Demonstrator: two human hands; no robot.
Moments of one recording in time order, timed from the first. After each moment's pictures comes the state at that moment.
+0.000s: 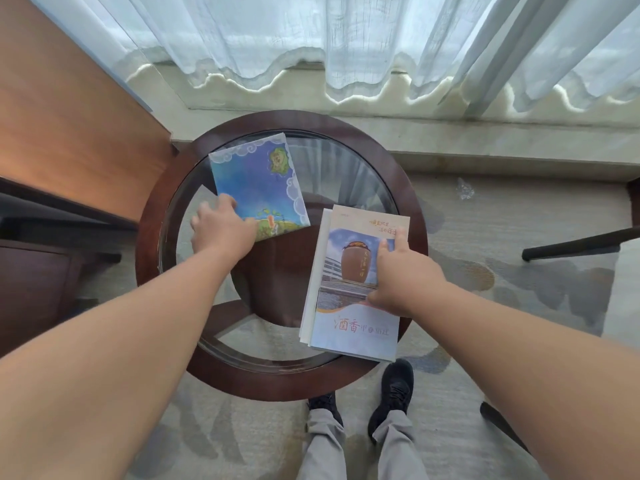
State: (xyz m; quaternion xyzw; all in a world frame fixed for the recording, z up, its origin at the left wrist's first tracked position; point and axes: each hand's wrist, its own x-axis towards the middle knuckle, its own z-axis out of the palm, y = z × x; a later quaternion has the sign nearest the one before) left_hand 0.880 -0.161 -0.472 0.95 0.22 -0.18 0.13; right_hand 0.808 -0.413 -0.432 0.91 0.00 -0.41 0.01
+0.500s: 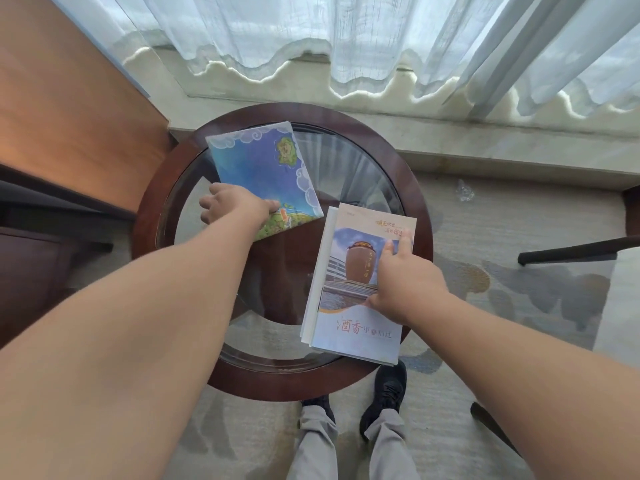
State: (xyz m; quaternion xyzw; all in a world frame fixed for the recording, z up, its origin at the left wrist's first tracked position) left_hand 0.918 -0.186 -0.478 0.86 0.43 -0.21 0.20; right_hand 0.803 -0.405 -0.433 0.92 0.01 -0.38 0.04
